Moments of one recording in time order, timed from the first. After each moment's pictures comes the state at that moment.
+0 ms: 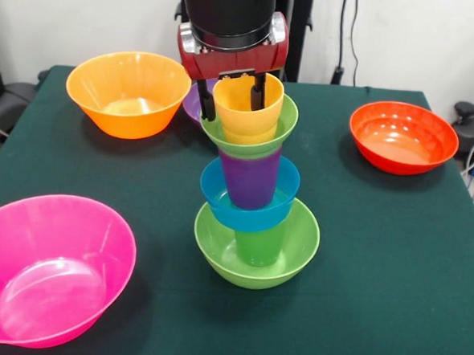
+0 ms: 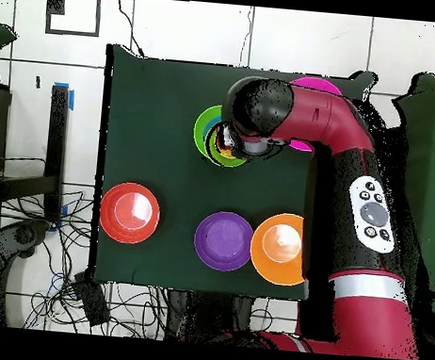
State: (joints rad) arm -0.48 -0.62 0.35 1.32 -0.26 1.16 1.49
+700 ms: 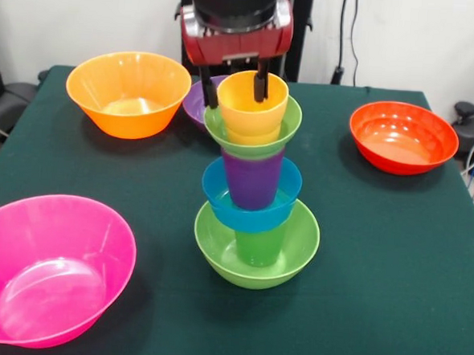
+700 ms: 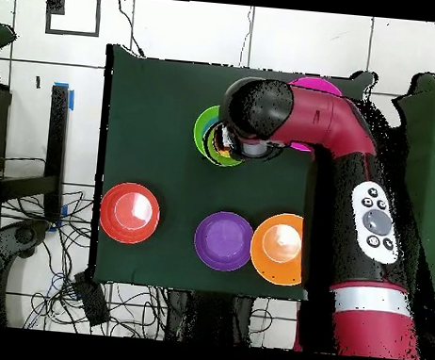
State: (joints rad) arm -0.48 -0.67 0.35 1.35 -0.24 1.15 1.49
